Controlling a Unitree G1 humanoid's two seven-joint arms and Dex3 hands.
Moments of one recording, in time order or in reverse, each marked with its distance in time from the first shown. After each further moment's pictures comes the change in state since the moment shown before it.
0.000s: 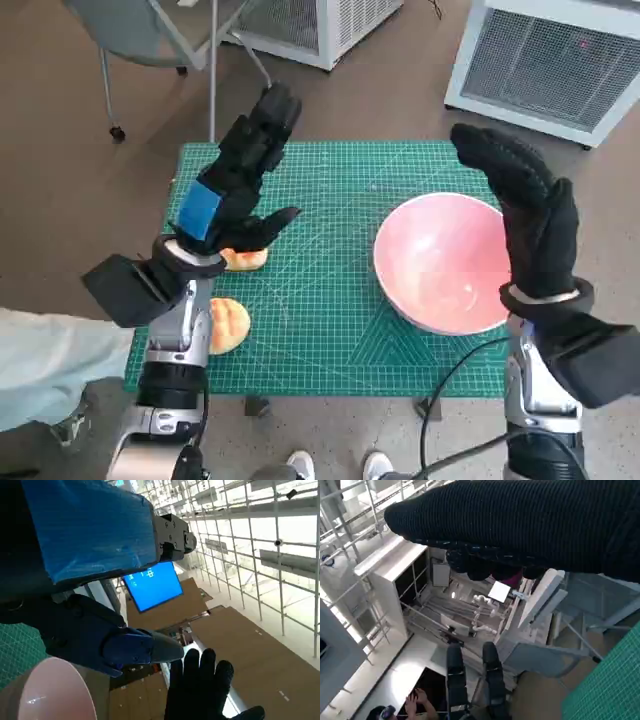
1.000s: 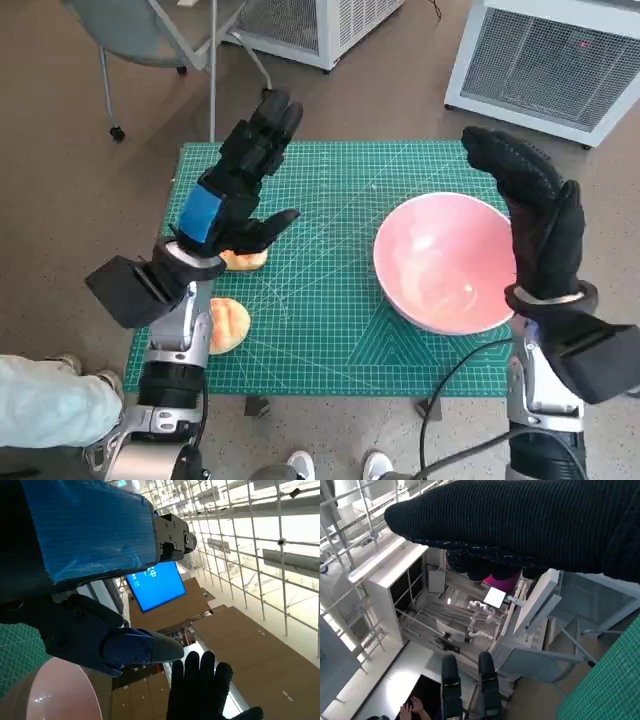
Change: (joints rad) left arm 0.000 0.002 0.000 0.037 0.001 -0.031 -0.011; right arm 0.005 -0.008 -0.027 0.046 0.000 -0.038 -0.005
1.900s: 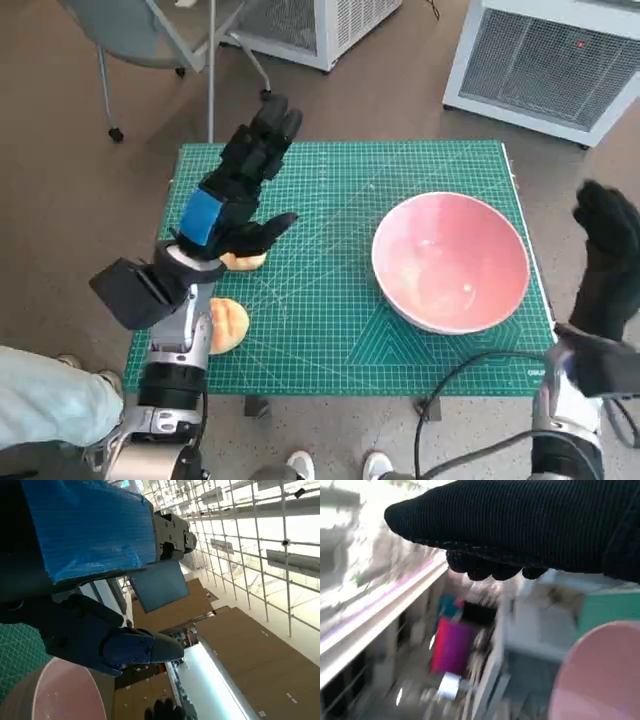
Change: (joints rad) left arm 0.008 -0.003 -0.002 0.017 0.015 -0.013 0.017; right arm -0.016 -0.034 -0.224 0.723 -0.067 -0.459 -0.287
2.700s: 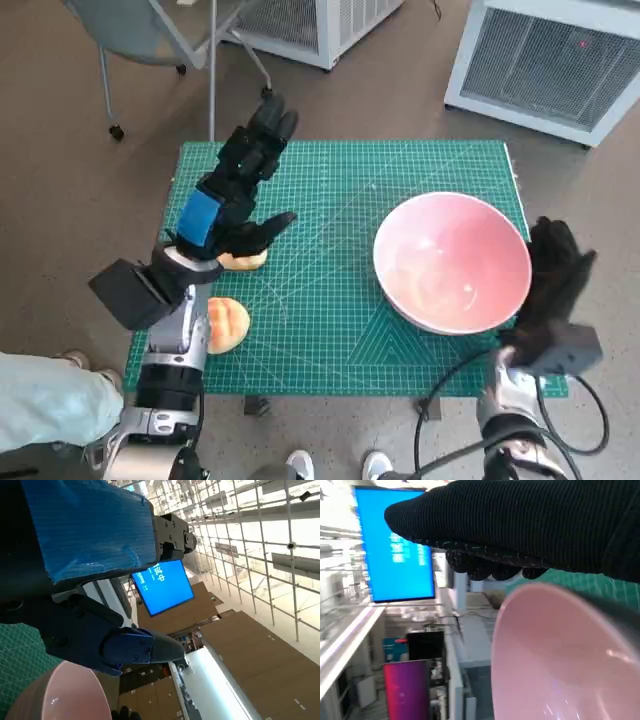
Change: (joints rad) left arm 0.016 0.018 0.006 -0.006 0.003 0.002 0.008; right arm -0.168 0.121 -0.013 0.421 0.008 0.007 -0.125
